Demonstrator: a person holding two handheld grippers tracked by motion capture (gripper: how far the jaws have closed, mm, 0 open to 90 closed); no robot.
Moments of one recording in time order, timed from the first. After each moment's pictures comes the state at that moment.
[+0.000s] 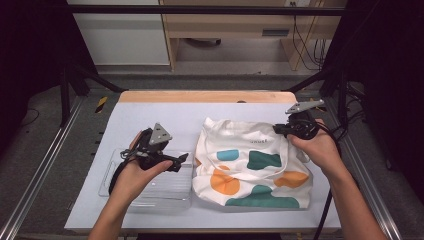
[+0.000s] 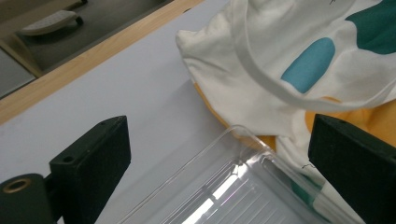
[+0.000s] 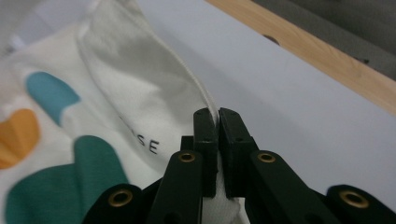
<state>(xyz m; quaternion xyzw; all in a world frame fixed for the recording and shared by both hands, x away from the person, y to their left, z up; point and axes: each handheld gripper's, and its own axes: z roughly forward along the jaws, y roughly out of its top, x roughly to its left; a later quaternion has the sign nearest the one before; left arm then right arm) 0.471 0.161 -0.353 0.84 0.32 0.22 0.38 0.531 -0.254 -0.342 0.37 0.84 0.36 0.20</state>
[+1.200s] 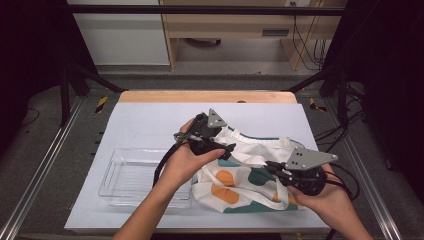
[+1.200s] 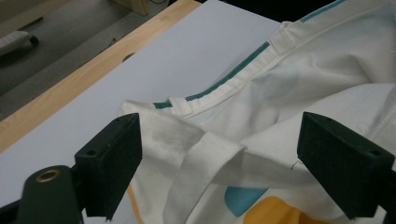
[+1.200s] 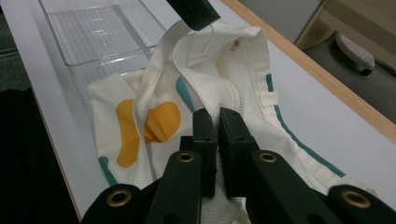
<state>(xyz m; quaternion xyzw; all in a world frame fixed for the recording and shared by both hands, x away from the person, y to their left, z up) 0.488 0.039 -0.317 0.86 0.28 0.19 0.39 0.390 -0.217 -0.325 0.24 0.85 0.41 0.22</state>
